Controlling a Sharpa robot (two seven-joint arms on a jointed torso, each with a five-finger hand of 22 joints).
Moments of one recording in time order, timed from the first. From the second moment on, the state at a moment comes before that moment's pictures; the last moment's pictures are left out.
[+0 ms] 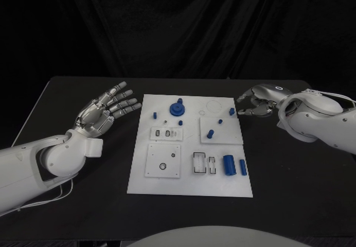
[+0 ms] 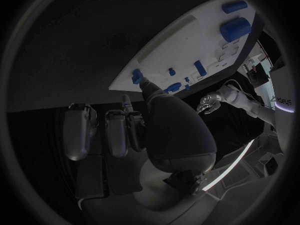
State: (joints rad) left arm 1.22 -1.02 -0.21 1.55 0.27 0.21 0.67; left_hand 1.37 0.22 0.15 0.17 0.55 0.40 0.12 0.11 0.05 0.23 0.25 0.59 0.08 0.38 0.27 0.63 0.13 0.10 0.44 0.28 0.36 0.19; right arm 1.39 -1.02 -0.25 1.48 -1.46 -0.35 -0.13; right_hand 1.30 -0.06 0.18 0.14 0.13 0.79 0.11 0.07 0.18 1.47 0.02 1.51 1.31 1.47 -0.04 1.51 1.31 0.05 1.45 0.07 1.38 1.31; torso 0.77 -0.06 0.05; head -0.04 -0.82
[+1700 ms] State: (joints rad) left arm 1.21 -1.01 -0.21 1.54 0.27 0.22 0.65; left_hand 1.36 0.23 0.15 0.17 0.55 0.40 0.12 0.11 0.05 0.23 0.25 0.59 0.08 0.38 0.27 0.63 0.12 0.10 0.44 0.28 0.36 0.19; right arm 1.35 -0.91 -0.25 1.38 -1.45 -0.34 -0.10; right_hand 1.34 -0.06 0.18 0.14 0.18 0.83 0.12 0.09 0.18 1.46 0.02 1.50 1.31 1.47 -0.04 1.45 1.31 0.05 1.43 0.07 1.32 1.31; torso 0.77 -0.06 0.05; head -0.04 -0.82
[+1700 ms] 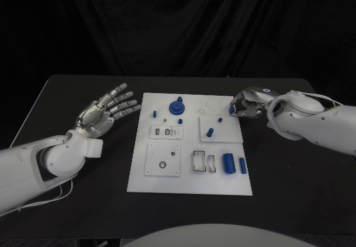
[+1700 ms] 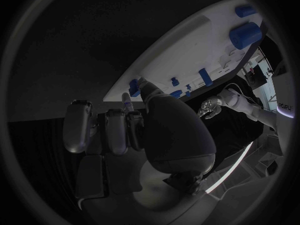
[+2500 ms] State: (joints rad) left arm 1.20 -1.01 -0.21 1.53 0.27 0.23 0.64; left_hand 1.36 0.23 0.15 0.17 0.55 0.40 0.12 0.11 0.05 0.23 0.25 0.59 0.08 0.38 0.27 0.64 0.13 0.10 0.44 0.28 0.36 0.19; right arm 1.34 -0.91 -0.25 1.38 -1.45 -0.38 -0.09; right_hand 1.37 -0.03 0.19 0.13 0.26 0.96 0.10 0.17 0.25 1.47 0.01 1.50 1.31 1.47 -0.05 1.45 1.31 0.06 1.43 0.06 1.31 1.31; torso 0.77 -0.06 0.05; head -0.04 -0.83
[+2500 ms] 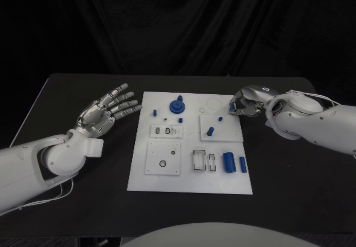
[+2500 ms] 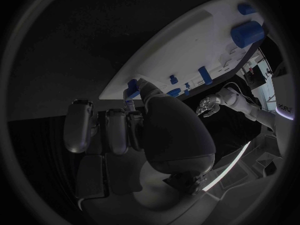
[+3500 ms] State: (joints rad) left arm 1.20 -1.03 -0.21 1.55 0.27 0.23 0.63; left_hand 1.36 0.22 0.16 0.17 0.55 0.40 0.12 0.11 0.05 0.23 0.26 0.59 0.08 0.38 0.27 0.64 0.12 0.10 0.43 0.29 0.36 0.19; right arm 1.36 -0.81 -0.25 1.63 -1.48 -0.43 -0.10; right_hand 1.42 -0.03 0.22 0.09 0.25 1.00 0.11 0.20 0.27 1.47 0.01 1.50 1.31 1.46 -0.05 1.44 1.31 0.06 1.43 0.06 1.30 1.31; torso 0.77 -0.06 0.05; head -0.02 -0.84
